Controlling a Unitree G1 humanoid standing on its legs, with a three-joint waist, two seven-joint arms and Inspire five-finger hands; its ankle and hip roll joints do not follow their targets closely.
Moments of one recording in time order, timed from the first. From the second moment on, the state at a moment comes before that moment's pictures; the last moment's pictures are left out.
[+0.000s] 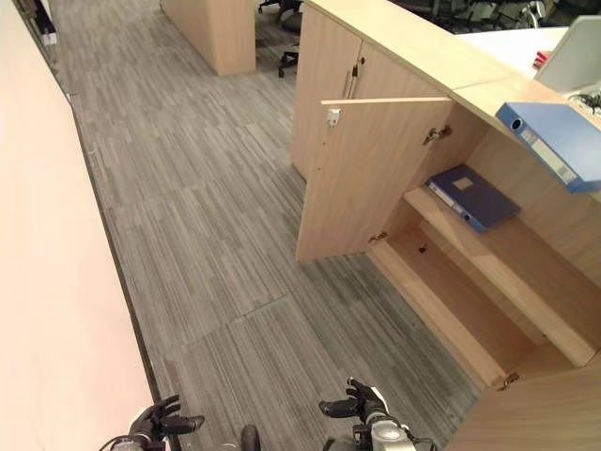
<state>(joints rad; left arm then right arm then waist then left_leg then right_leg) 0.03 0.29 -0.09 1.09 -0.27 -0.07 0.03 -0.07 -0.20 0.19 1.10 0.20 -0.02 -0.03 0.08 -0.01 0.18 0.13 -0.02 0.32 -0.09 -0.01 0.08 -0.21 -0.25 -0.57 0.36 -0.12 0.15</state>
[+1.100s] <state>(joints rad) 0.04 0.20 -0.09 1.12 -0.19 -0.07 0.03 -0.07 -0.37 0.18 1.11 0.24 -0.02 -0.07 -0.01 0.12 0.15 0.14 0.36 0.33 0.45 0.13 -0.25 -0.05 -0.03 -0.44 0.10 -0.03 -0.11</state>
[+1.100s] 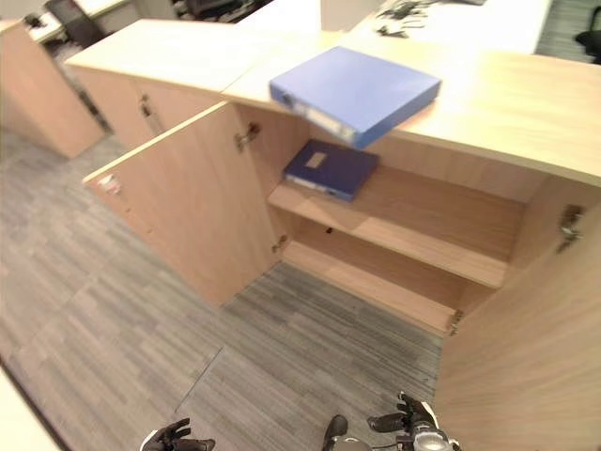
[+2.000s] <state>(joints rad) -0.06 0.22 -0.10 1.14 -0.26 -0.07 0.03 -0.05 -0.32 0.17 1.18 0.20 -0.01 -0.07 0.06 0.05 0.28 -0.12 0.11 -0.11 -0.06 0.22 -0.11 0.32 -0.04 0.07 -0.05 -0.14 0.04</state>
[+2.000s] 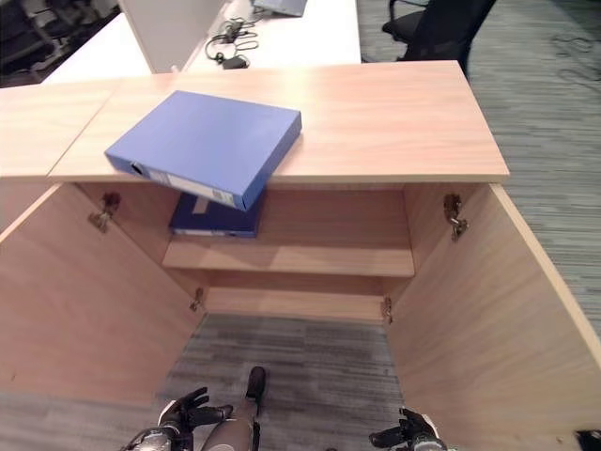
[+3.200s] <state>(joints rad) 0.02 0.30 -0.13 1.16 -0.19 -0.05 0.03 -0.04 -0.21 0.15 1.18 0.21 -0.01 -0.07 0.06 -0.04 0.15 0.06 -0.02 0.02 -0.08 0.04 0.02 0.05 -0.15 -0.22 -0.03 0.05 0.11</state>
